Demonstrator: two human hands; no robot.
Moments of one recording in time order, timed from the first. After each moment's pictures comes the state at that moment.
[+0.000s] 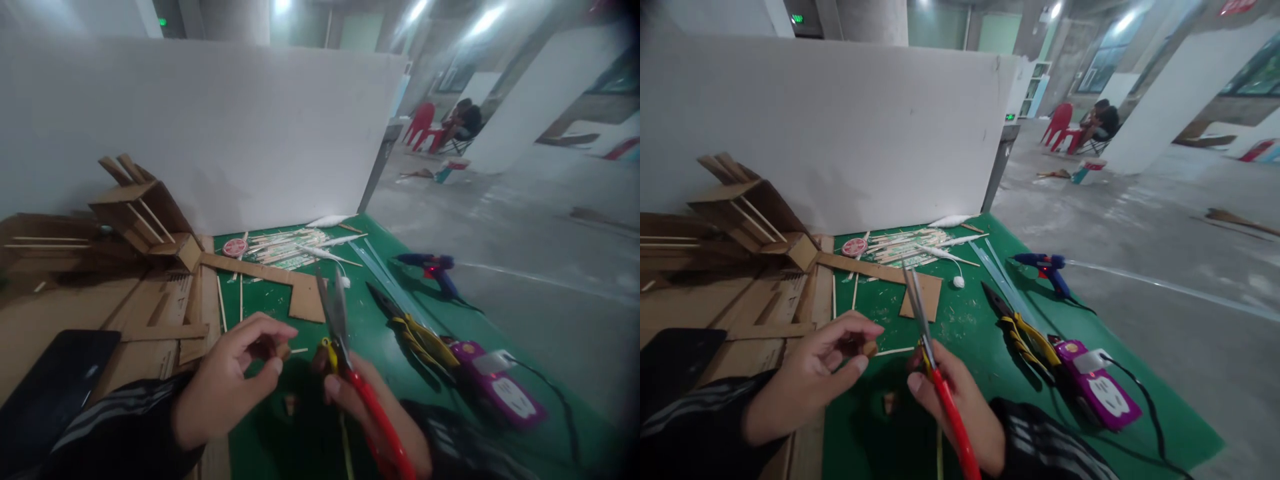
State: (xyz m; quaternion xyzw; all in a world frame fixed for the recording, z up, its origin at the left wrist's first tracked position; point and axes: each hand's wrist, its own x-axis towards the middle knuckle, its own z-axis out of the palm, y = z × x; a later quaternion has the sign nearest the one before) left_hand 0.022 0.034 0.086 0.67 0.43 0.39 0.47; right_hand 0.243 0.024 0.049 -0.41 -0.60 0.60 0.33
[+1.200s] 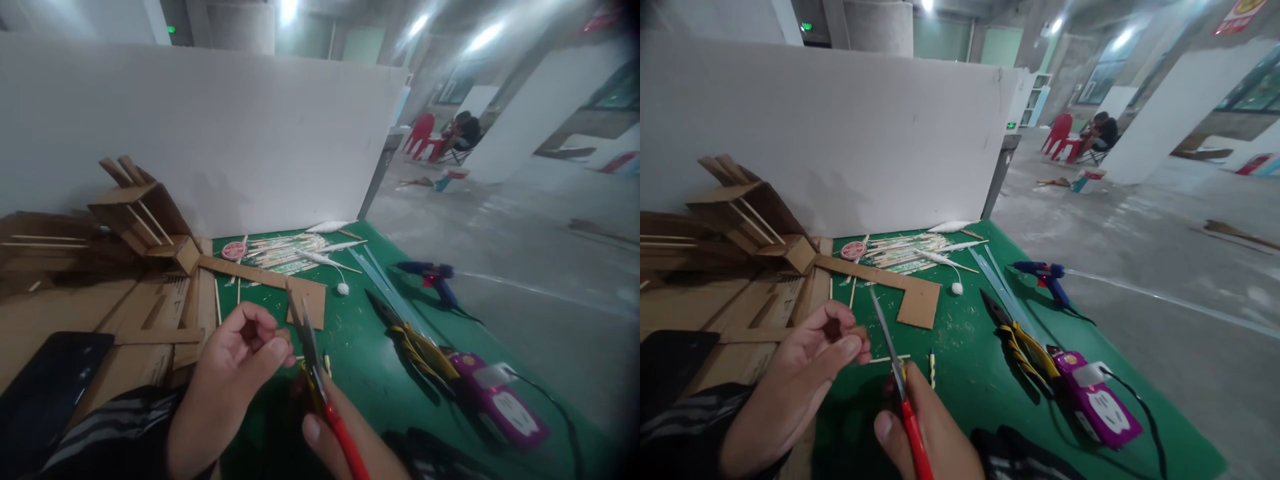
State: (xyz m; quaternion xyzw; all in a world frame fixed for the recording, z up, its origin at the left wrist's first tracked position) left_hand 0.048 0.032 0.098 0.39 0.41 0.55 0.61; right_hand 0.223 0.002 0.059 -0.42 -0.64 0.54 0.36
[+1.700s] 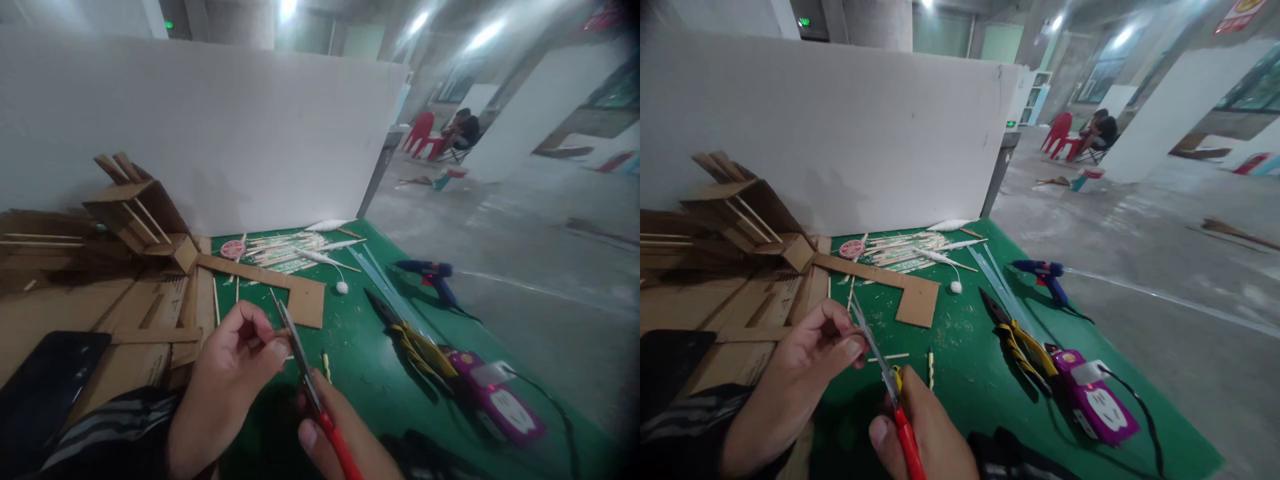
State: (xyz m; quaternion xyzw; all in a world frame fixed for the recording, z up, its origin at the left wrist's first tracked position) left_hand 0.048 0.031 0.095 0.43 0.44 0.54 0.57; right_hand 0.223 -0.007 0.060 -0.47 -0.68 0.47 0.30
